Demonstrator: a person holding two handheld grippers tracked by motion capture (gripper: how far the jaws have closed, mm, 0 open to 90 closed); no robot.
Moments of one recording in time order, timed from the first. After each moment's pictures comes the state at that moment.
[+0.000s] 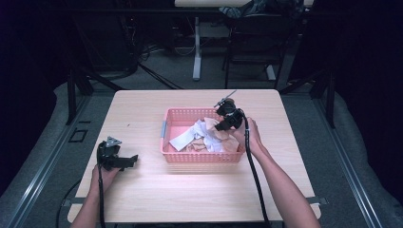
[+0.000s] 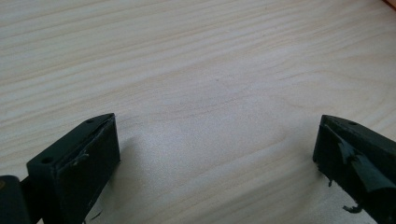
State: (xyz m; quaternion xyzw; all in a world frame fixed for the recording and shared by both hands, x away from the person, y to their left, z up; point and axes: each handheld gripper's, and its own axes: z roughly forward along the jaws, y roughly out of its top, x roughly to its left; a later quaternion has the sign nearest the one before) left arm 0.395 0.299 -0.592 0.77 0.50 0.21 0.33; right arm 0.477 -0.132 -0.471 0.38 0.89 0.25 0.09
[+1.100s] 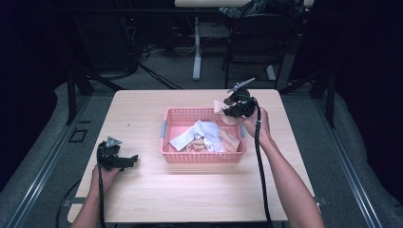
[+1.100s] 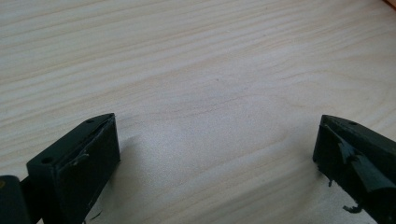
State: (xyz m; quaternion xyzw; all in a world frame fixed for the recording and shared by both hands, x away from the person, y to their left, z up) left arm 0.395 0.299 -0.592 0.77 0.50 0.21 0.32; right arm 0.486 -0.167 -0.431 0.39 0.85 0.32 0.15
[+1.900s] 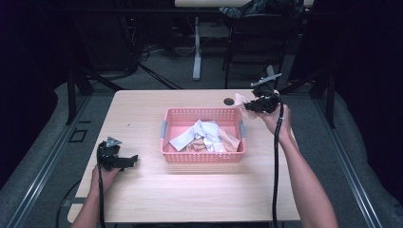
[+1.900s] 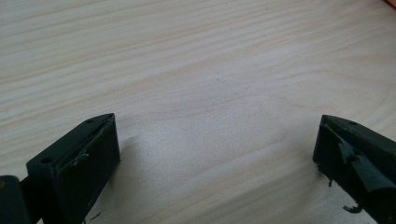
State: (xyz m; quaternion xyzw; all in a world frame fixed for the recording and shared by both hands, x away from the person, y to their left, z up) left arm 0.395 0.299 -0.592 0.77 0.50 0.21 0.32; right arm 0.484 -0.233 -0.416 0.44 0.82 0.32 0.18
